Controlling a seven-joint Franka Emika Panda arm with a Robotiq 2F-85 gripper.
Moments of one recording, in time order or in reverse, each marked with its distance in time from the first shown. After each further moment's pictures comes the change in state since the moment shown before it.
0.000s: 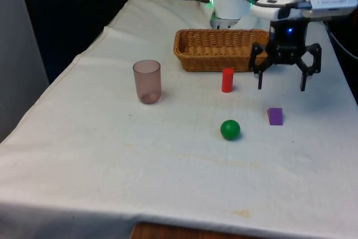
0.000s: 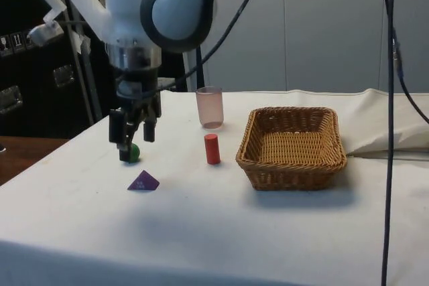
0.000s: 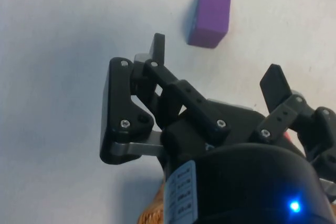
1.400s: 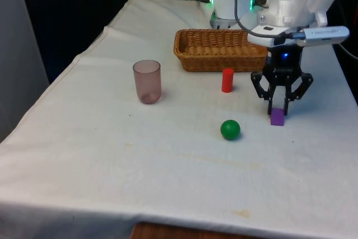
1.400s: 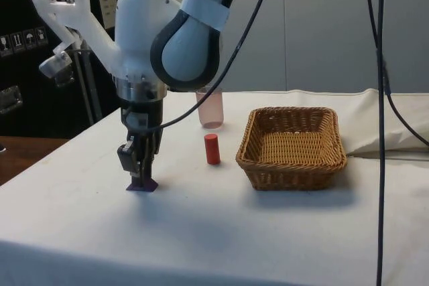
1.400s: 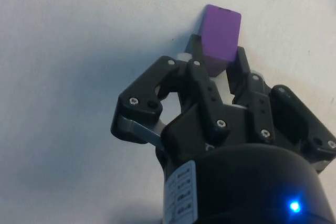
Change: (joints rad) arm 0.001 0.114 0.001 0.006 0.000 0.133 -0.001
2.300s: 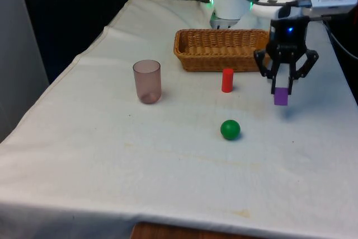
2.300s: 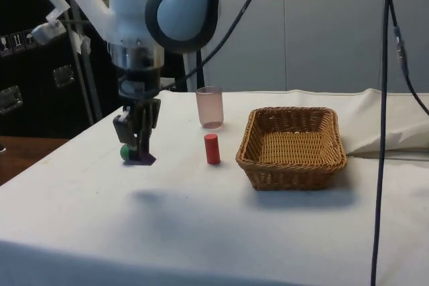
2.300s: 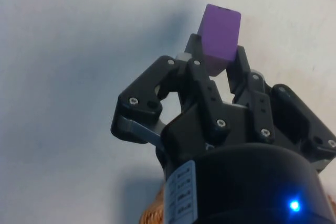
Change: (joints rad) arm 0.000 -0.131 0.002 -0.032 0.000 -0.108 -0.004
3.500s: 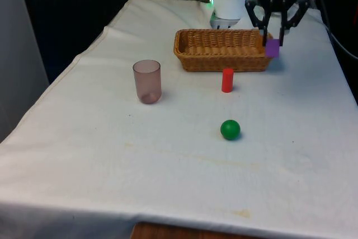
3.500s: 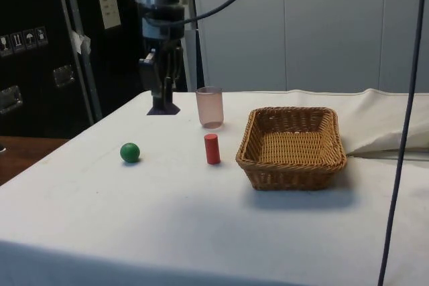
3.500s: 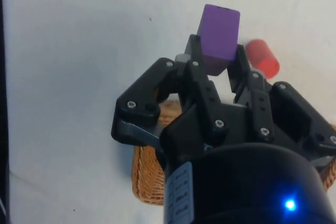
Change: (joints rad) arm -0.005 -0.316 -0.025 -0.181 0.000 -0.154 -0.047
